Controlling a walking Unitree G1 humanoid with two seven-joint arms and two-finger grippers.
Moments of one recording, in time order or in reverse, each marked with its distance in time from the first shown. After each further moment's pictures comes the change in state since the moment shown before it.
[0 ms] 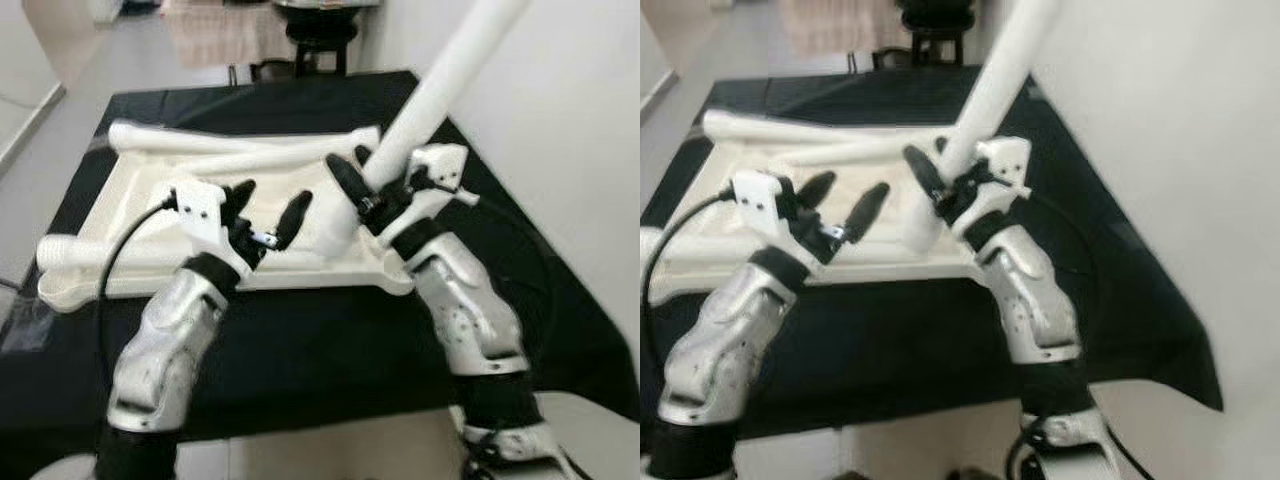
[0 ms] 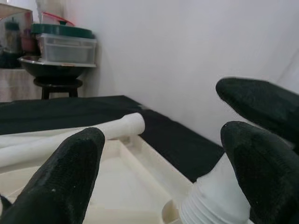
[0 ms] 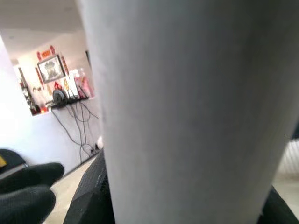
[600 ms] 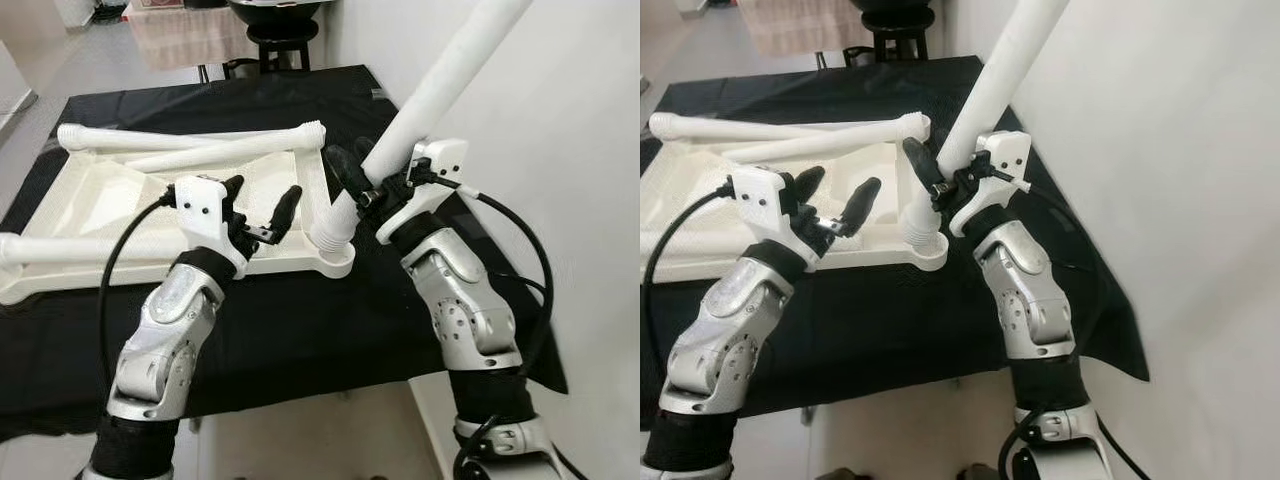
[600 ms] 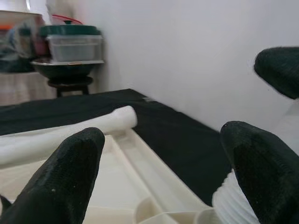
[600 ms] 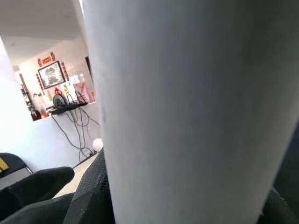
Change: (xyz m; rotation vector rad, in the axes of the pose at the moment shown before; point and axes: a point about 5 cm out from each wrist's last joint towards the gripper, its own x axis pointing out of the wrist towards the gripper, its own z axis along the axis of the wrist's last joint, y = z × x) left arm 0.001 0.005 -0.009 0.102 0.027 0.085; right arm 0.000 0.001 0.001 -0.005 0.000 0.005
